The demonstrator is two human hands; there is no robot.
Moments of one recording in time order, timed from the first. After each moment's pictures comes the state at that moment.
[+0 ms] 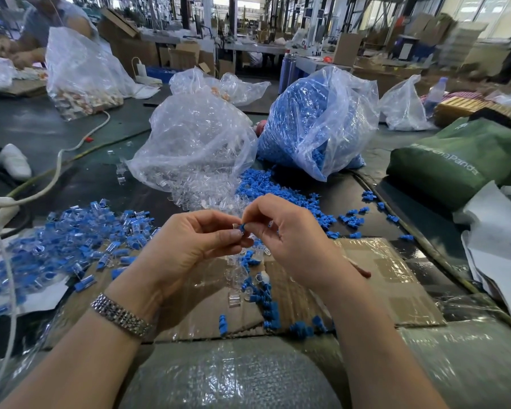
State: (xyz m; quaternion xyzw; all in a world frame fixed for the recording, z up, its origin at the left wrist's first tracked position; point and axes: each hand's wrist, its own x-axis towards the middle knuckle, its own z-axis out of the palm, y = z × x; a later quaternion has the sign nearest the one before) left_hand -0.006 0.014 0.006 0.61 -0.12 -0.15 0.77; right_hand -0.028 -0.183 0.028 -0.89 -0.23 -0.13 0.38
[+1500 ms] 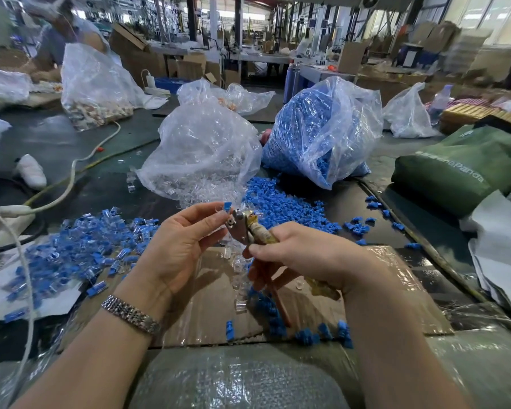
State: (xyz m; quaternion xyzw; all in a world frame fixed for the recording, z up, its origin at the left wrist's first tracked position) left_hand 0.005 0.017 0.005 0.53 -0.04 -0.06 0.85; right_hand -0.027 -0.184 0.053 -0.83 -0.09 0.25 0.50
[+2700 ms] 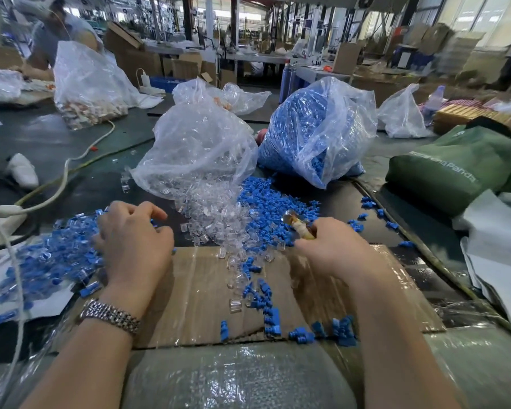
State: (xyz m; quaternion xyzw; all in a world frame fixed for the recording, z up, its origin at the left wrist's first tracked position) left_hand 0.009 0.048 -0.001 0.93 0.11 0.24 0.26; right_hand -0.015 -0.227 0.034 -0.97 0.11 0.04 0.21
